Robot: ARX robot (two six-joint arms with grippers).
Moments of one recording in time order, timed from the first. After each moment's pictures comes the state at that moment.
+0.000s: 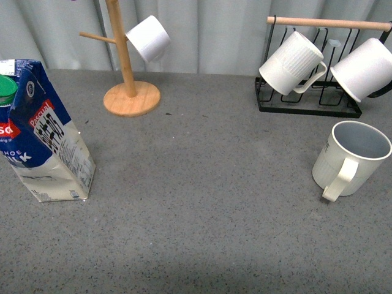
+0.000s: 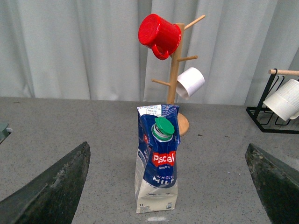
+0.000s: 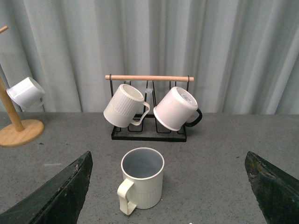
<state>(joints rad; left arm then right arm) 0.00 0.00 0.02 0.00 0.00 0.00 0.00 0.00 0.00 0.00 0.00 0.00</state>
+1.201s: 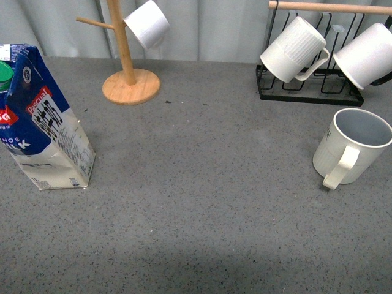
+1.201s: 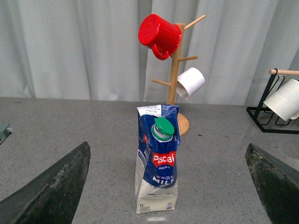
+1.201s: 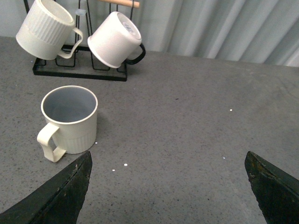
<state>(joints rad) 0.00 0.00 0.02 0.00 0.00 0.00 0.03 0.38 0.09 0.00 0.29 -0.14</state>
